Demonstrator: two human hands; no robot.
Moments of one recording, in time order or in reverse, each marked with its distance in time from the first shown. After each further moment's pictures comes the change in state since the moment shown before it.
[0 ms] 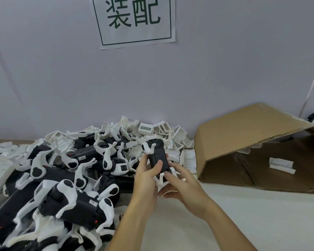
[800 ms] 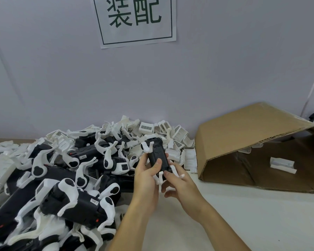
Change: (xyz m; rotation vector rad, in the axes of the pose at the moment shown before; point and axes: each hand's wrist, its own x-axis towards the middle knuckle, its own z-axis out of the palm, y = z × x) left_hand -0.002 -0.001 0.001 -0.033 0.007 0.039; right_hand 0.002 0.007 0.011 -0.023 0.013 -0.020
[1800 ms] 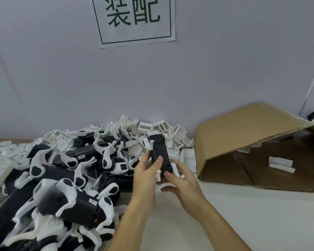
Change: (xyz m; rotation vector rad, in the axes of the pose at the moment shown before) left_hand 0.009 -0.004 -0.003 0.164 0.018 0.049; right_hand 0.001 0.000 -0.003 0.102 0.092 -0.063
